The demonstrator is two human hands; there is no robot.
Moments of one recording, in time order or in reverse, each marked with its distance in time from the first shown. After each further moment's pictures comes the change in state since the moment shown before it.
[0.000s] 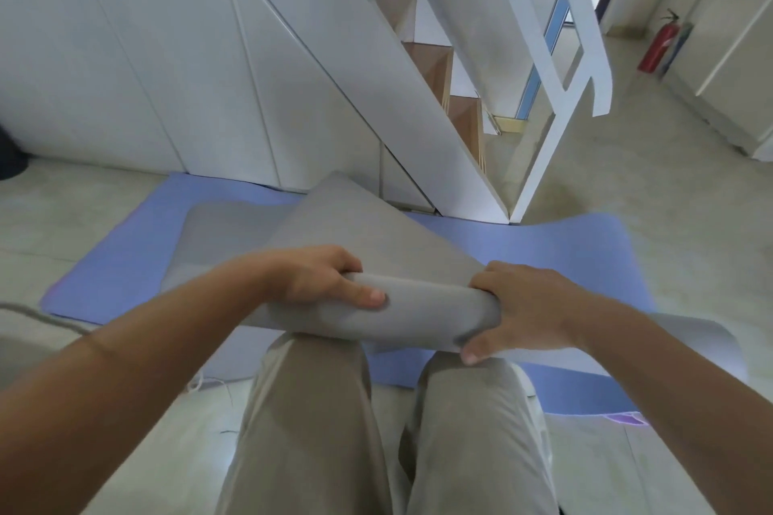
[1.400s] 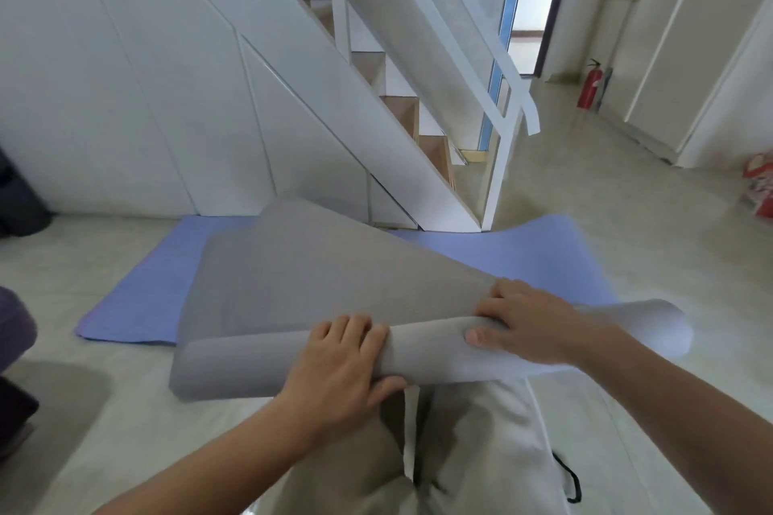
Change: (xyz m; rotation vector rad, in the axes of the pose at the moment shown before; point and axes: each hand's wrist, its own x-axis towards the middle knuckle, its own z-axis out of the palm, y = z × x) left_hand -0.175 0.024 0.199 0.683 0.744 0.302; right_hand -0.163 -0.048 0.091 -0.027 0.176 0.075
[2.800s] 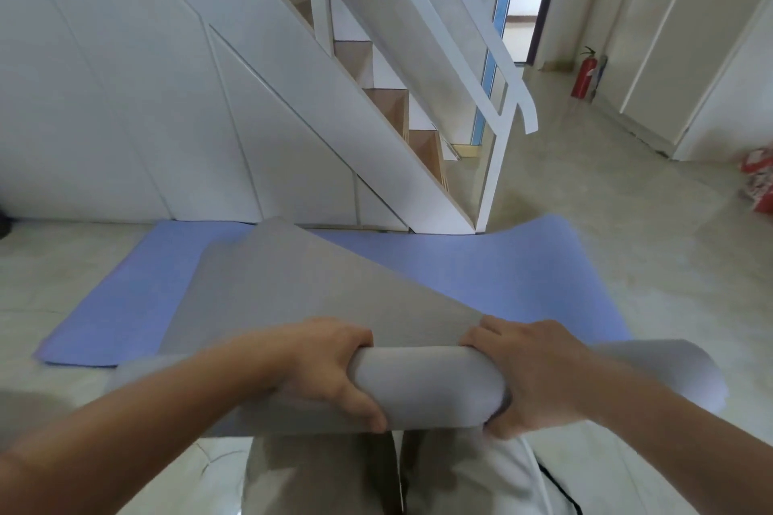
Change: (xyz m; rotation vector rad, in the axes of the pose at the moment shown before) left_hand 0.118 -0.055 -0.041 -0.388 -0.802 0.012; right_hand 0.025 0.008 -0.018 -0.140 -0.004 -0.137
